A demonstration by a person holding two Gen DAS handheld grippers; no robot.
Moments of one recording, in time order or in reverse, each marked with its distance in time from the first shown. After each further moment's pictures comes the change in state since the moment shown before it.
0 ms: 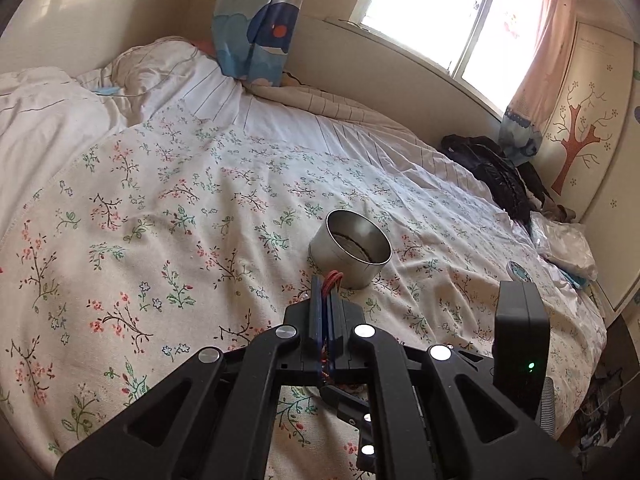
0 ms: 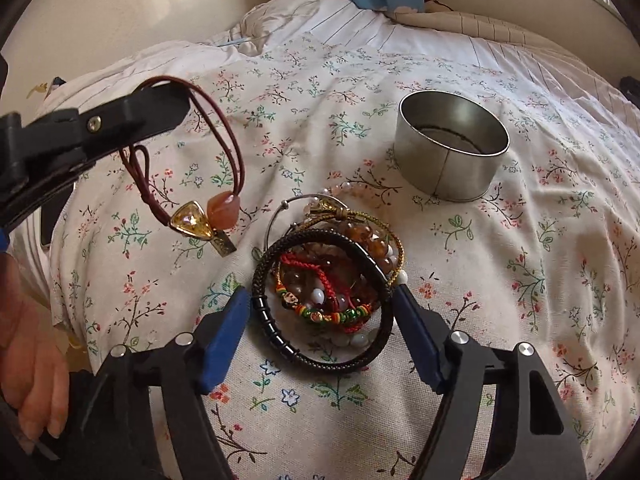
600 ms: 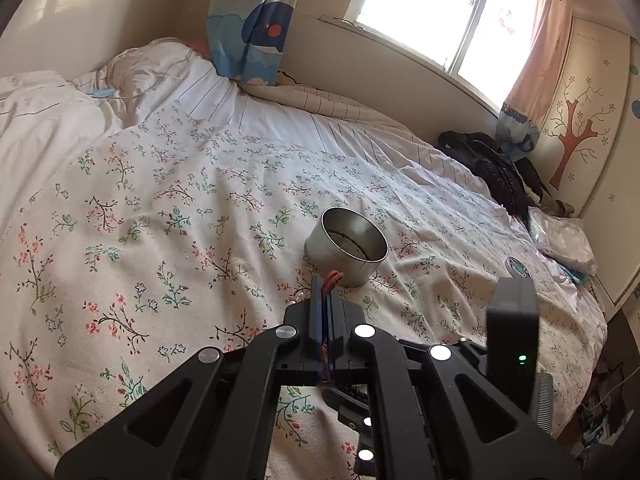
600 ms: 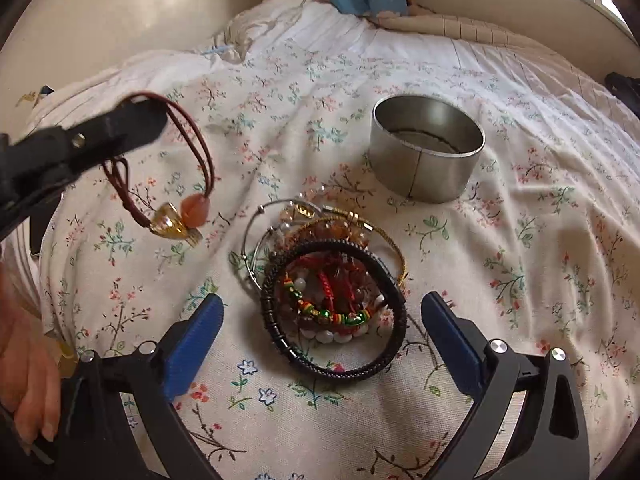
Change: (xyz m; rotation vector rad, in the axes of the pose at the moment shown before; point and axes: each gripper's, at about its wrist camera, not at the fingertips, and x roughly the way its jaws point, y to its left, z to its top) left arm 0.002 -0.006 -0.002 0.021 0.005 -0.005; right arm 0.010 -0.009 0.000 0.020 0.032 -0.074
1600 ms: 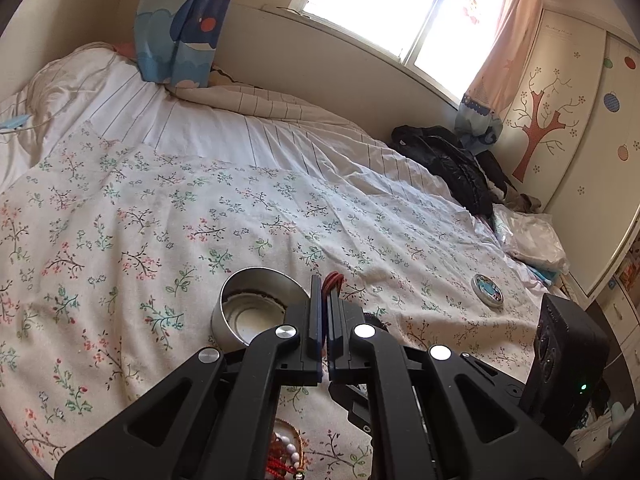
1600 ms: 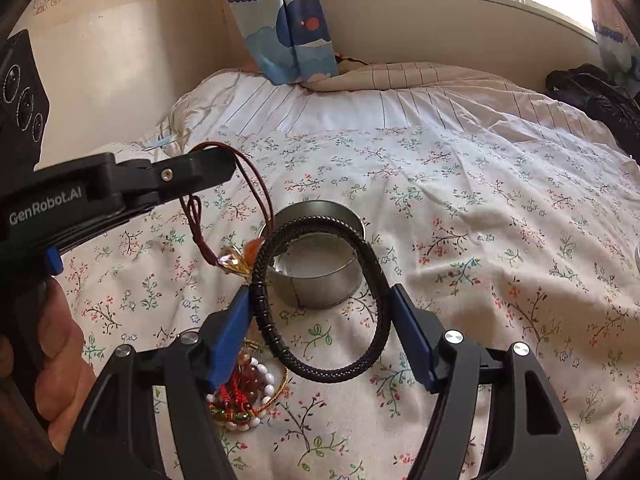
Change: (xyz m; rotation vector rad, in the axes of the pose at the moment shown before) left arm 0.098 -0.062 0.075 0.055 0.034 -0.171; right arm -0.053 -0.078 0.051 0.148 -0.275 -0.096
